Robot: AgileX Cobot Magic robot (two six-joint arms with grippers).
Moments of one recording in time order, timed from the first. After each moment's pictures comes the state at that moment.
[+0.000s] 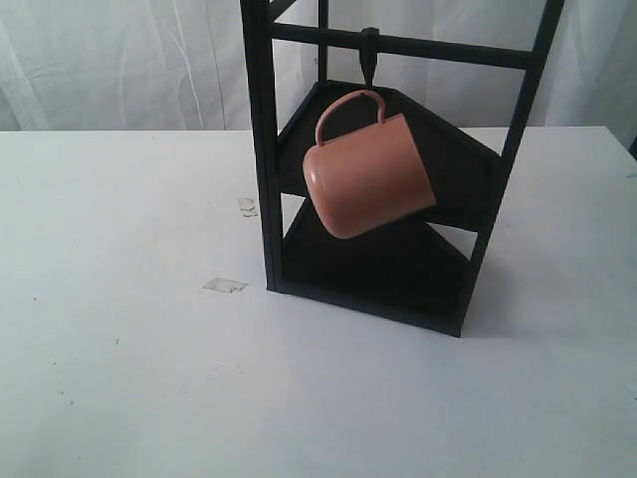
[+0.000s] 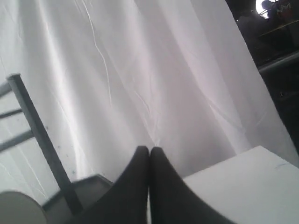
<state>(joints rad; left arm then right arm) 0.07 0.00 0.02 -0.10 0.42 0.31 -0.04 0.00 0.00 0.05 -0.21 0.44</state>
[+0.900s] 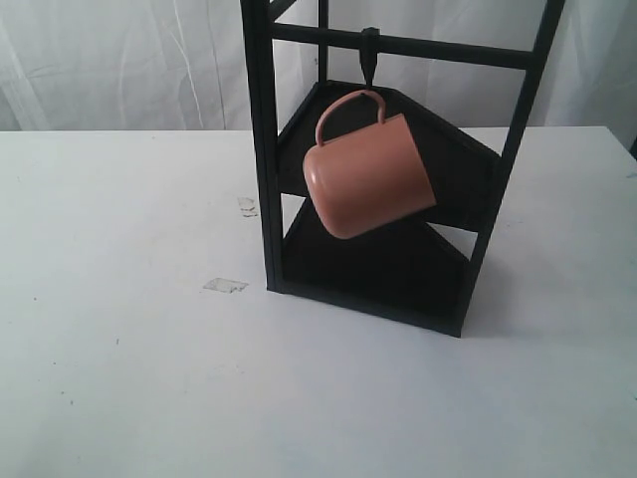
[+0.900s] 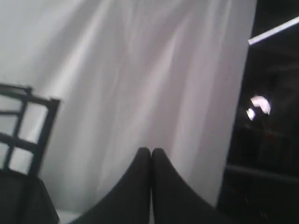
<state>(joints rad) 0.07 0.00 0.02 -0.10 0.42 0.31 -0.04 0.10 -0.31 -0.88 -0.06 0.68</state>
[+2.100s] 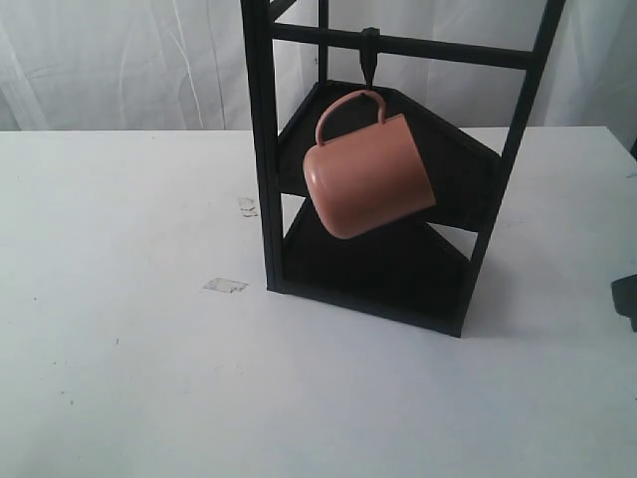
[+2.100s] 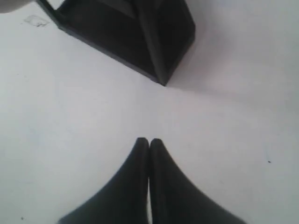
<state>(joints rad) 0.07 0.00 0.02 -0.10 0.42 0.31 -0.01 0.77 -0.70 0.45 0.95 -0.39</state>
